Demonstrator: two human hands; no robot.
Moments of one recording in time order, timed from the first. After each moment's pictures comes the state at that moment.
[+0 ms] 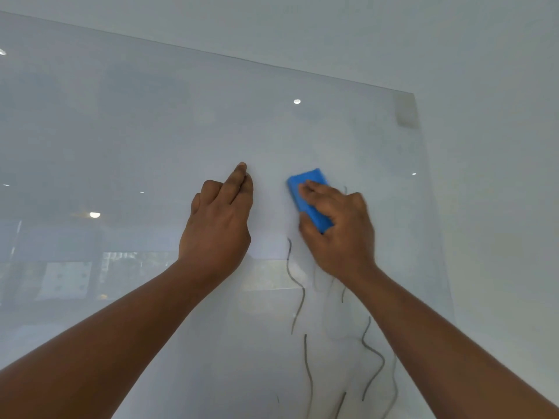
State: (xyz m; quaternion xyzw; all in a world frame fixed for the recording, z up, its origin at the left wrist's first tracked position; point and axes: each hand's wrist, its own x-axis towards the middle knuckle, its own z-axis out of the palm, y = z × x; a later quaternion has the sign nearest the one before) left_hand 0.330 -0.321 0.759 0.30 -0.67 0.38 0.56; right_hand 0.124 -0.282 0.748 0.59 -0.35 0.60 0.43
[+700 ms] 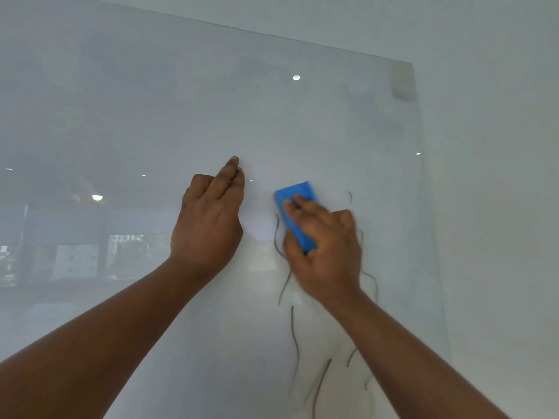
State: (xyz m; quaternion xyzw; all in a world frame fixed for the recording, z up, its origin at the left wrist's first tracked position) left_hand 0.322 -0.321 0.732 0.28 -0.67 0.39 0.57; right_hand 0.137 -0.280 0.682 0.58 -0.36 0.59 0.43
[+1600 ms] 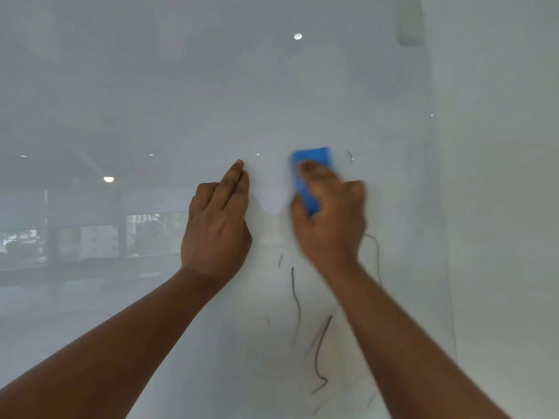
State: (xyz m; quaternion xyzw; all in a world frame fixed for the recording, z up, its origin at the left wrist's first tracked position) left_hand 0.307 -0.311 0.676 0.27 -0.69 0.35 0.58; right_hand 0.139 -0.277 0.672 0.49 -0.40 0.67 0.39
